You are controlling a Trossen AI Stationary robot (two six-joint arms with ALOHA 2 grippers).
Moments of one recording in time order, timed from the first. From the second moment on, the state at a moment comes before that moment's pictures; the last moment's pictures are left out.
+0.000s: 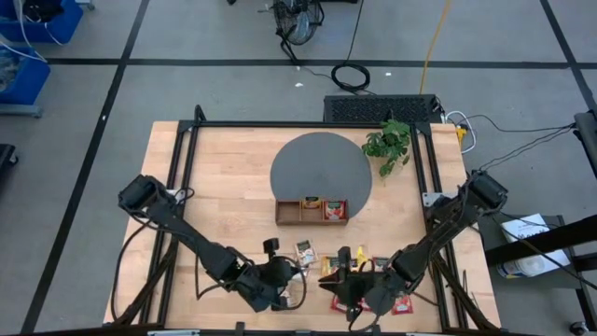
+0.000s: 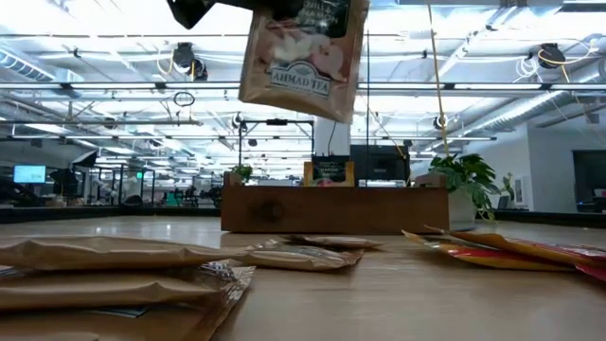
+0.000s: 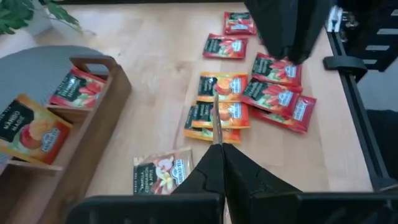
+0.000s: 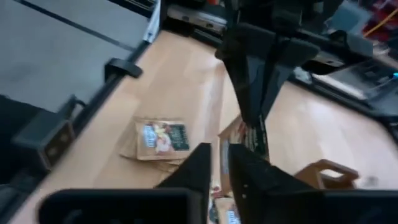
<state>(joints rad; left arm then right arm) -0.63 1.84 1.31 -0.24 -0.64 -0.48 0.75 1.70 1.04 0.15 0.66 -0.02</state>
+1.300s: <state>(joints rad) -0.58 1.89 1.31 -0.16 -0.62 -0.42 0.44 1.66 1.04 0.01 0.10 0.17</state>
